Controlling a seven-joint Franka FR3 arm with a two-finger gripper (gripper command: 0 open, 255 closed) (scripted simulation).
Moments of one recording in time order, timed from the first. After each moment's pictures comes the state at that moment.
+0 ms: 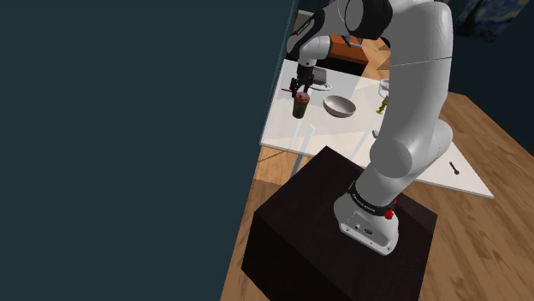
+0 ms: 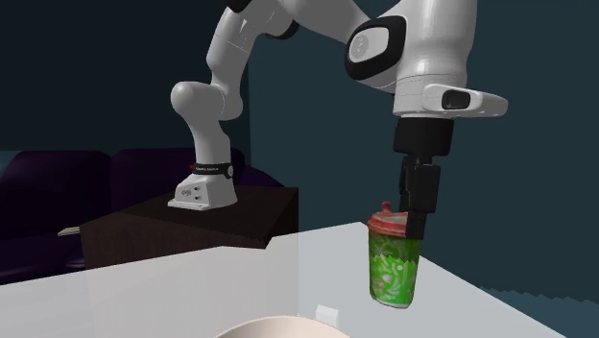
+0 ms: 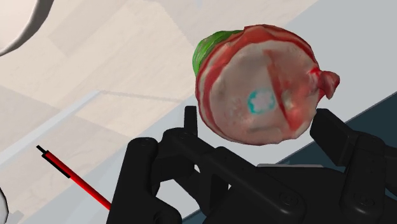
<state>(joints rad) -0.27 0.54 -0.36 -1.81 0.17 2.27 -0.56</state>
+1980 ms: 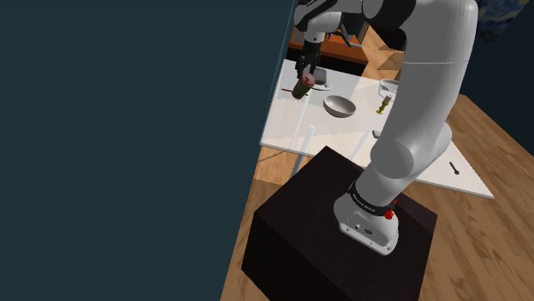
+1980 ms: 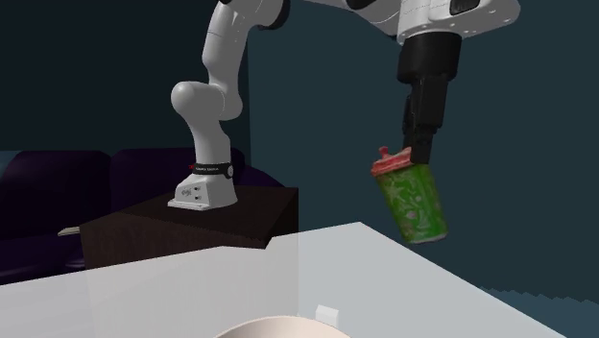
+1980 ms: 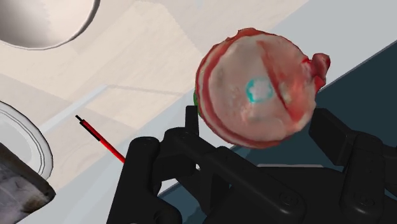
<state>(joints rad) -0.24 0.39 -0.40 -1.75 0.11 2.06 -0.53</state>
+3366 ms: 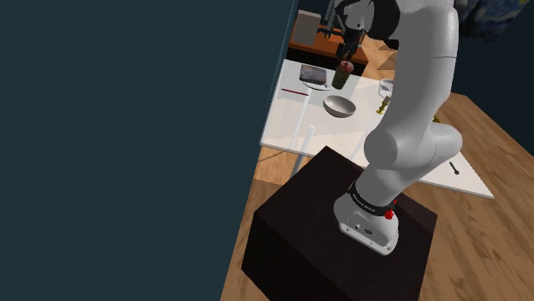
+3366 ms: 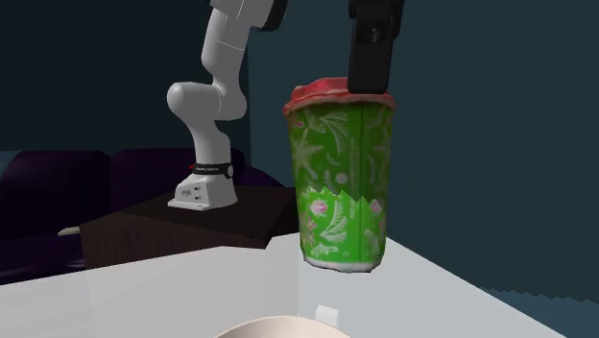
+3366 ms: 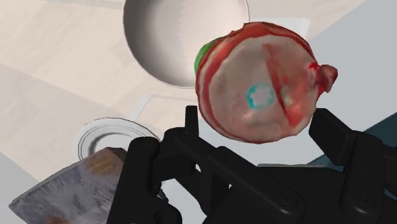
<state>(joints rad) -0.55 0.56 -0.47 -1.35 0.18 1.83 -0.86</state>
